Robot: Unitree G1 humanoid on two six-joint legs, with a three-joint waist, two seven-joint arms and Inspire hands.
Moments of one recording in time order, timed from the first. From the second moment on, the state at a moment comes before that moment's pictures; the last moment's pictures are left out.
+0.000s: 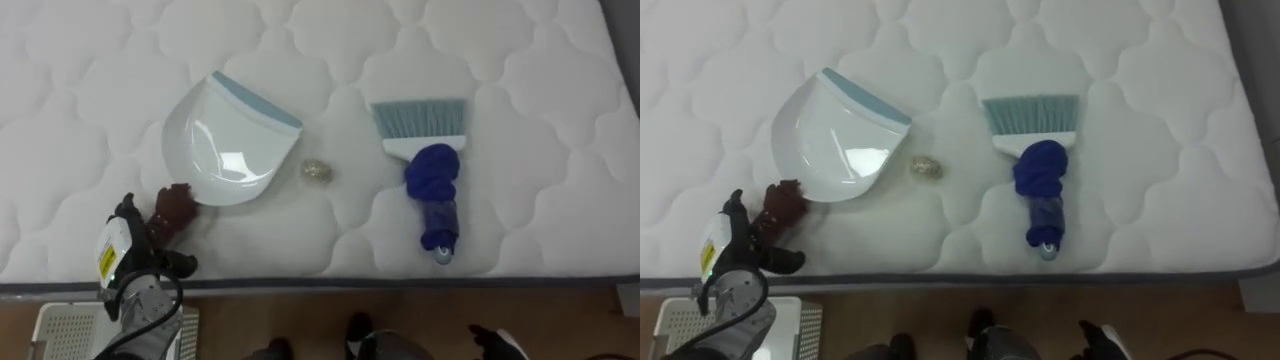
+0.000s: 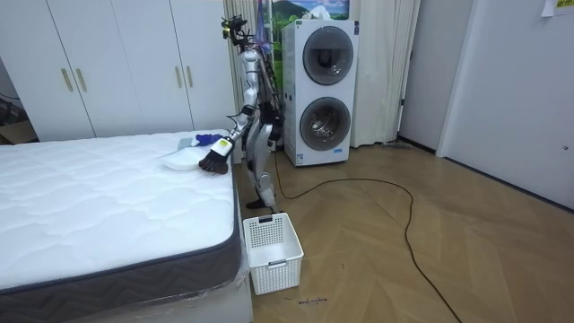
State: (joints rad) left arm -0.33 0.23 -0.08 1.12 0.29 -0.14 0.63; right arm -0.16 -0.28 0.37 1.32 0.04 -0.06 -0.12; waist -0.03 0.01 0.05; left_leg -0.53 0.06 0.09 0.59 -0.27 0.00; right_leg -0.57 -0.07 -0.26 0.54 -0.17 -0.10
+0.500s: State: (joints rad) left arm -0.33 0.24 -0.08 1.12 0.26 -0.14 0.66; right arm -0.15 -0.28 0.37 1.32 0.04 -0.06 -0.11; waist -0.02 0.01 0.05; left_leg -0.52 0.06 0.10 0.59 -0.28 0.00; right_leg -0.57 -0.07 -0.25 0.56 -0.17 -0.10
